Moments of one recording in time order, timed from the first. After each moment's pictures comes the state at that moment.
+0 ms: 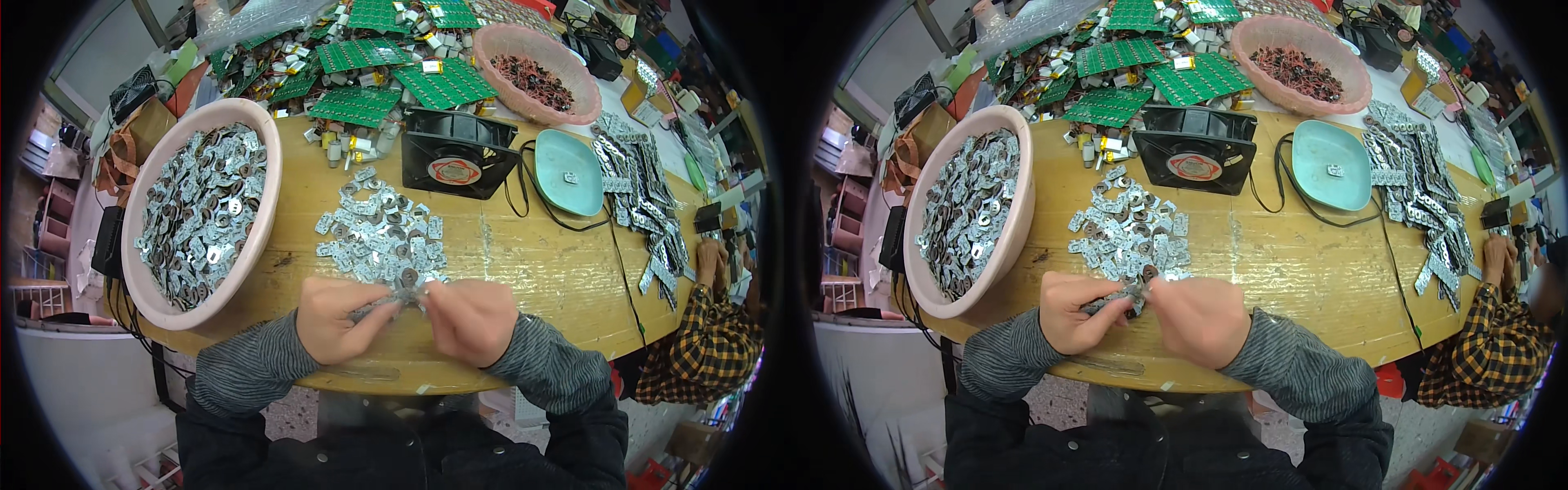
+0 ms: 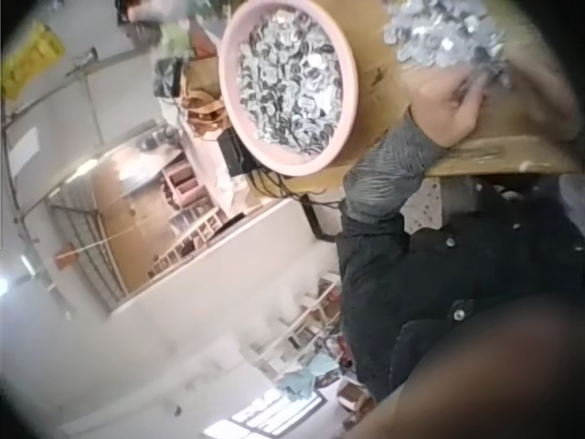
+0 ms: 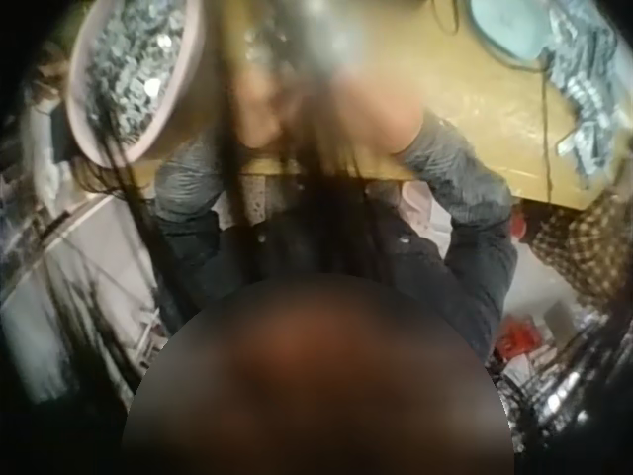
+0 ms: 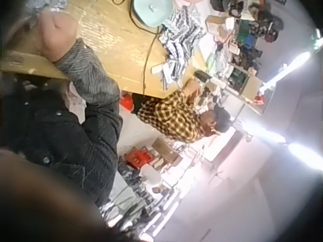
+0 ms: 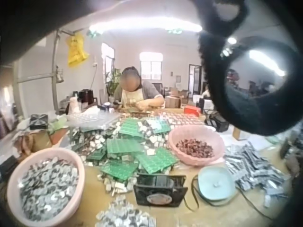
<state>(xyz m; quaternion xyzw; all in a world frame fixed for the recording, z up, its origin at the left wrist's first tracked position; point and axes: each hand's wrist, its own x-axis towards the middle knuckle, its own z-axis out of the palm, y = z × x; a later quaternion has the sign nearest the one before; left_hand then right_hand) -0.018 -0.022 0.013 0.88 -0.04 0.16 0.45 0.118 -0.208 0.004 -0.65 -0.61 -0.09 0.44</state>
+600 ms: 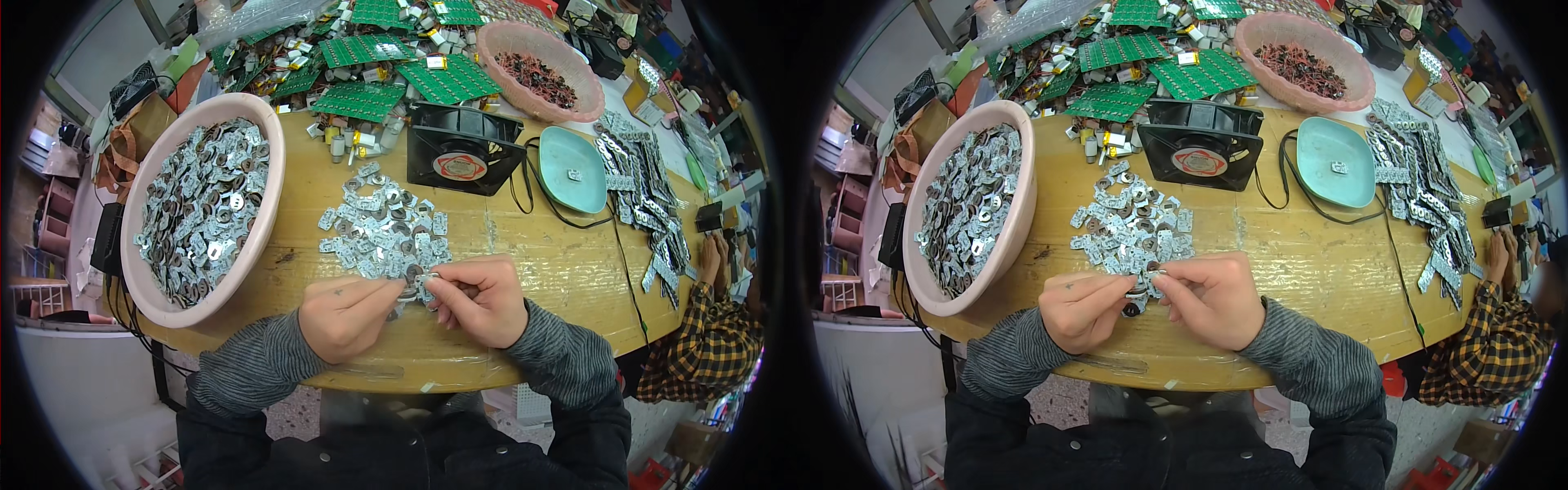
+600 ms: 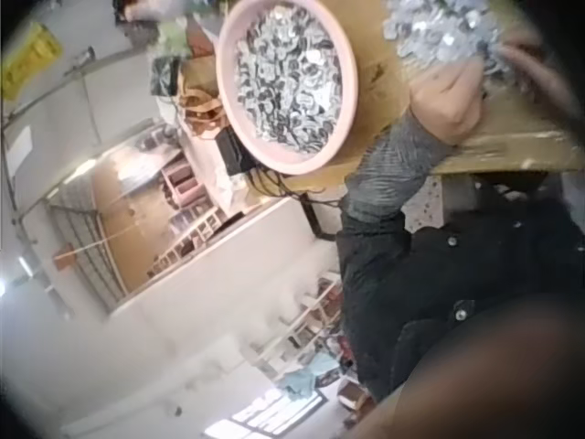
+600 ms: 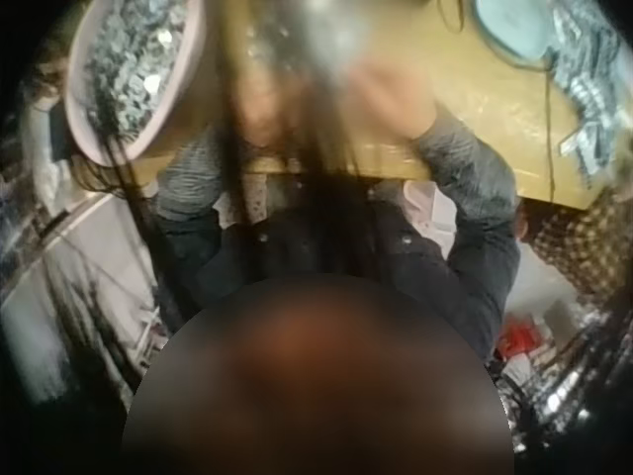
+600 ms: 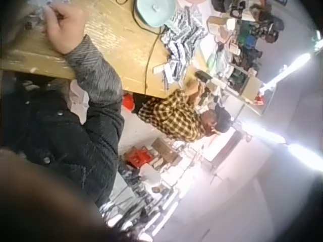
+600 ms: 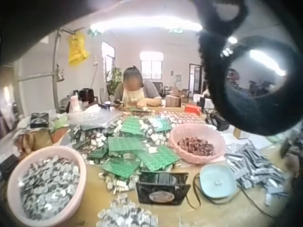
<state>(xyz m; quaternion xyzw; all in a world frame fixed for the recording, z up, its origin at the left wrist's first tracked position) -0.020 -0.022 0.005 0.92 -0.13 0.27 0.26 0.123 -0.207 0.016 -0.66 -0.40 0.32 0.56</state>
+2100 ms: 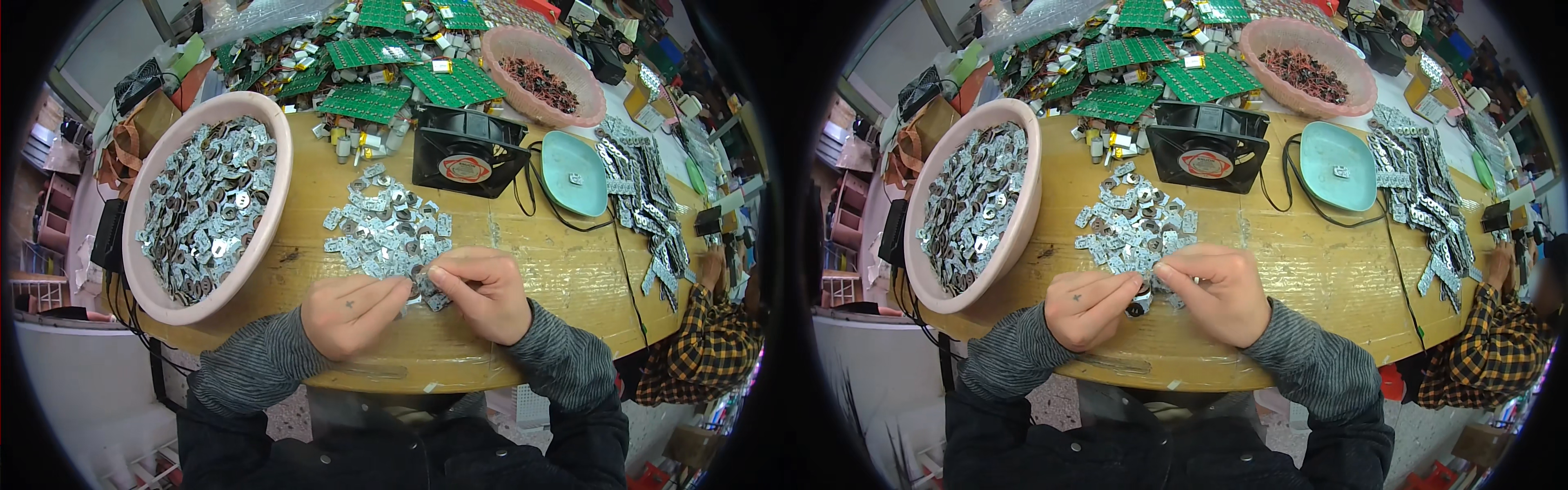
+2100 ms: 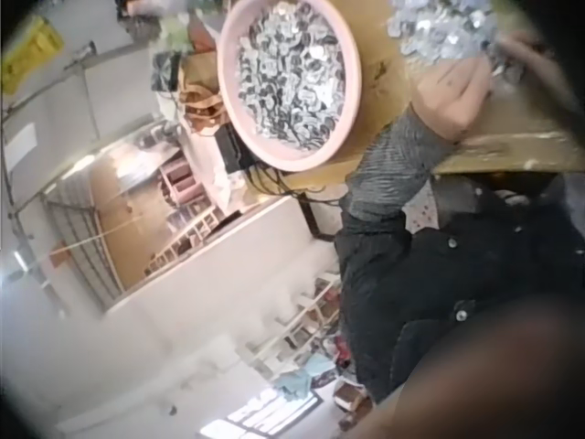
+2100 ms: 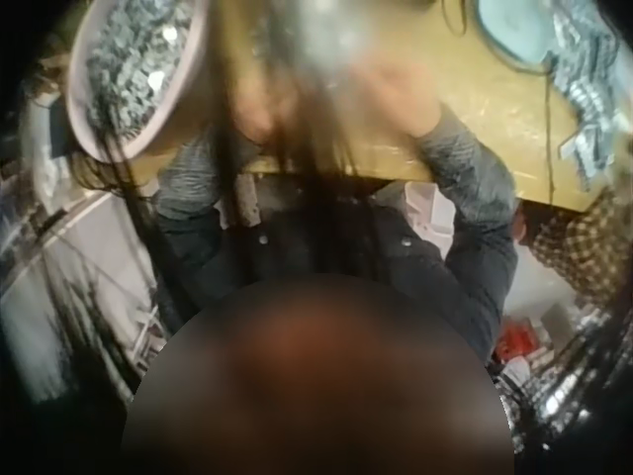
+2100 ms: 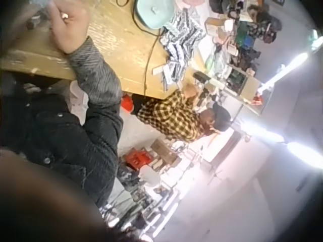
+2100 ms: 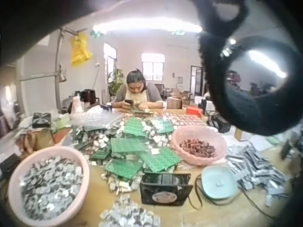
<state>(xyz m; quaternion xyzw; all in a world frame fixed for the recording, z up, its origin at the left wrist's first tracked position) -0.016 -0.014 0.001 0.91 -0.22 0.32 0.17 0.133 -0.198 0.000 -0.64 -0.49 0.16 0.56</state>
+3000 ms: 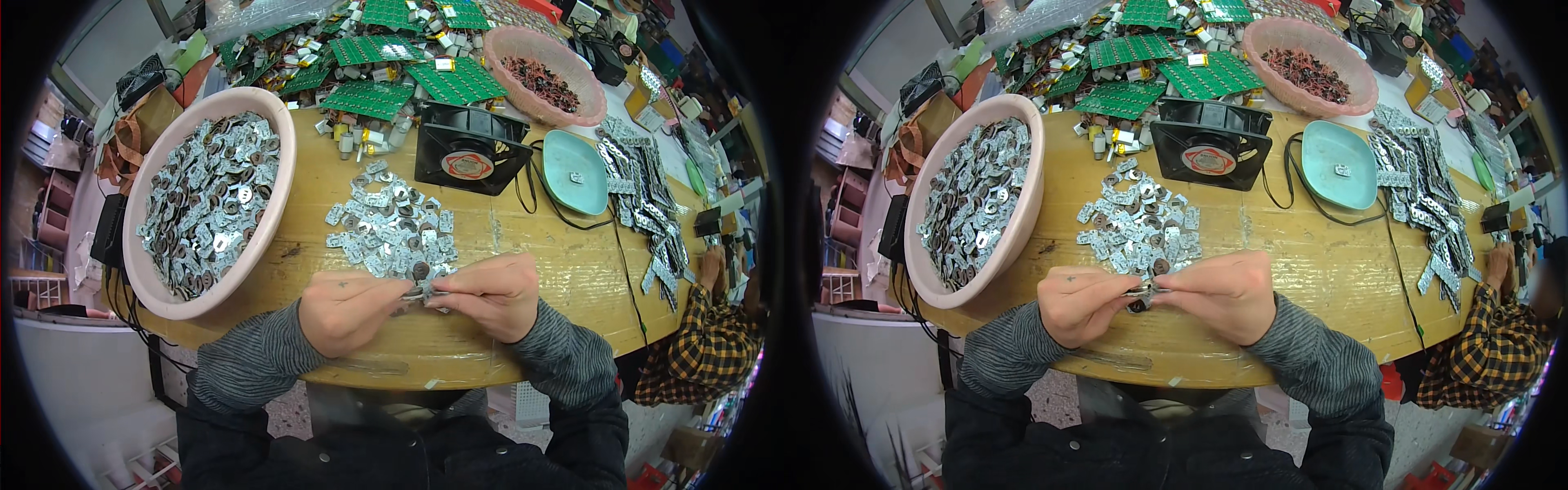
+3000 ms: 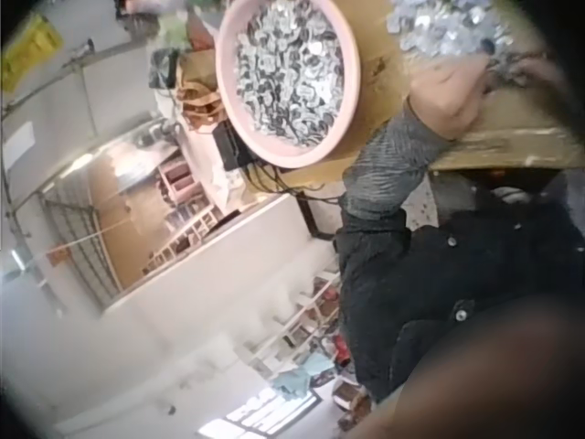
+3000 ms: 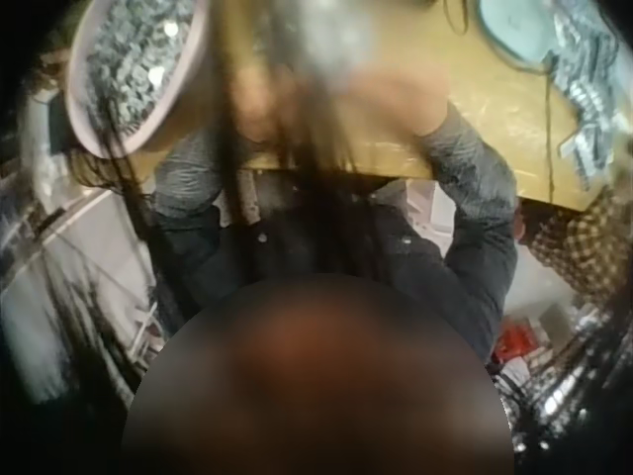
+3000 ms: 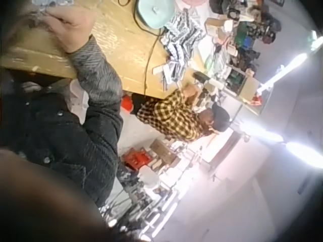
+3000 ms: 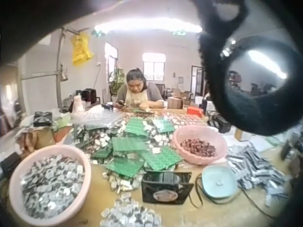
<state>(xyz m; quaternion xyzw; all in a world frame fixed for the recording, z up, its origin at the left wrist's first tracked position) -0.020 -0.014 0.008 0.89 -0.16 0.26 0.34 0.134 -0.207 0.016 -0.63 -0.59 0.10 0.50</state>
